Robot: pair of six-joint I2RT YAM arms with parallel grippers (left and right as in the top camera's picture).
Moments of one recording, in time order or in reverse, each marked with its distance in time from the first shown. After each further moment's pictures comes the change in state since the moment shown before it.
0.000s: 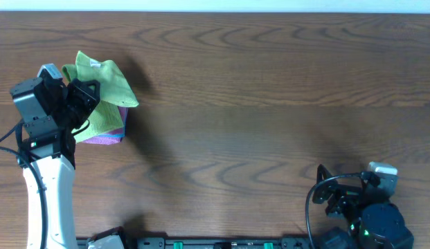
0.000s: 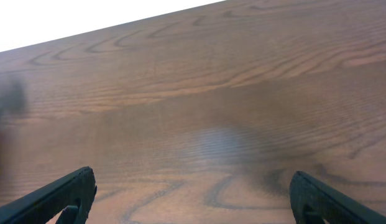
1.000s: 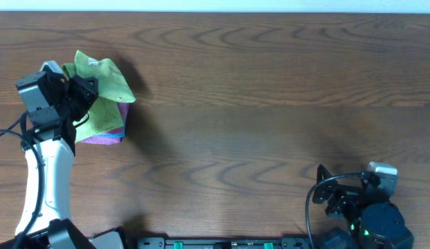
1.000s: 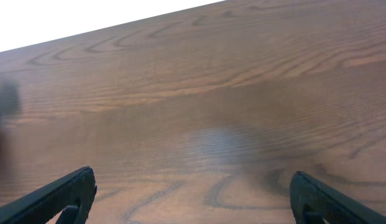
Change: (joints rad) left arm 0.018 0.155 0.001 0.122 -0.034 0.011; right arm 0.000 0.000 0.000 0.000 0.000 0.000
